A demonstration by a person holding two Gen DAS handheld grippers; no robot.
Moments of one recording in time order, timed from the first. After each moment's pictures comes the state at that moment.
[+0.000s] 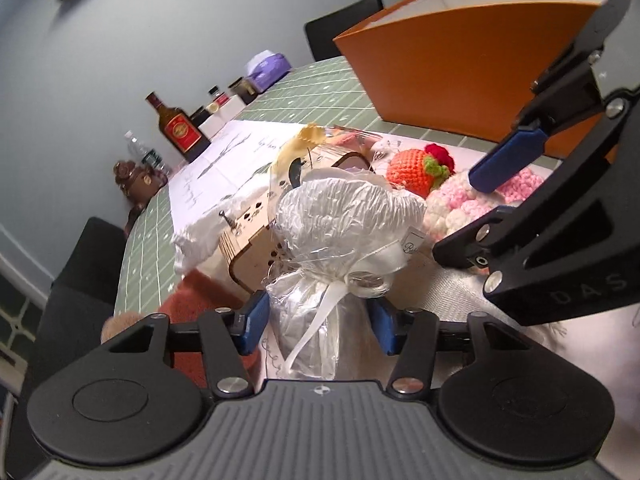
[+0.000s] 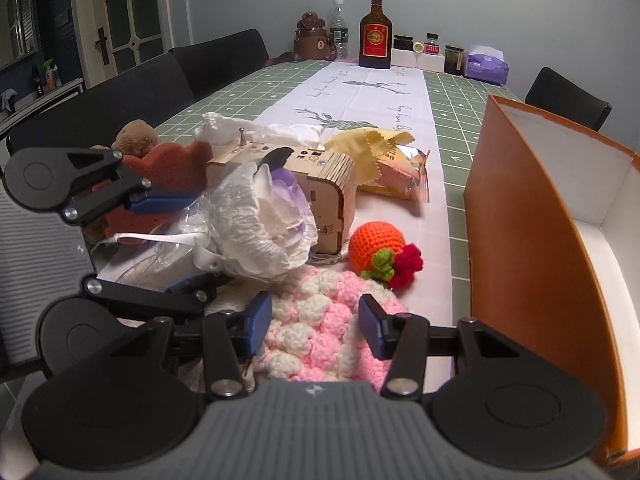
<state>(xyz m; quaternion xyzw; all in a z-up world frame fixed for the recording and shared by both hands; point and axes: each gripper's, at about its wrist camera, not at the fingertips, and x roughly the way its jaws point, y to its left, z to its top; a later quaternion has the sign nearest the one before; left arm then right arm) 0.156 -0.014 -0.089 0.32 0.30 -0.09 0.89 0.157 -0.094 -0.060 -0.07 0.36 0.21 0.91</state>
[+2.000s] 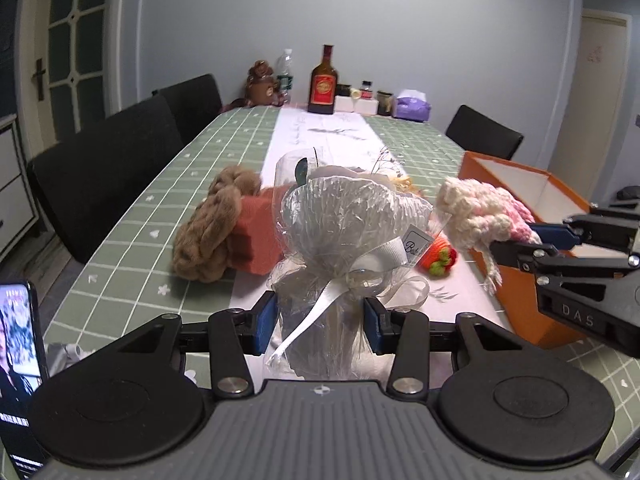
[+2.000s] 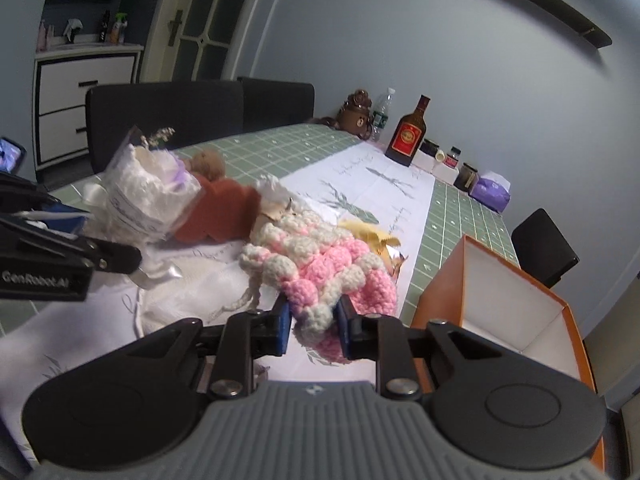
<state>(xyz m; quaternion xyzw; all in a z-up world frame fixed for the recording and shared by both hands) 0.033 0.048 0.001 -0.05 0.31 0.03 0.95 0.071 -0.101 0.013 -0.23 0.23 0.25 0.91</state>
